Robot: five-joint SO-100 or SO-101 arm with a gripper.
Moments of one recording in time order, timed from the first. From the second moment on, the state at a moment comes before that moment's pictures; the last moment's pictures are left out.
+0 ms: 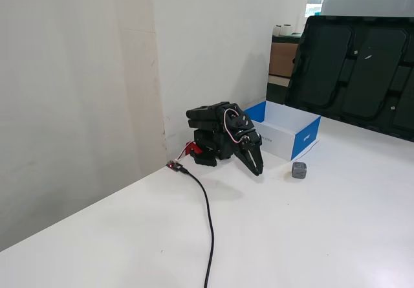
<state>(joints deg) 3.9 189.5 173.7 65.1 4.0</state>
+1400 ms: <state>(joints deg) -9.7 174.1 162.3 58.4 5.5</state>
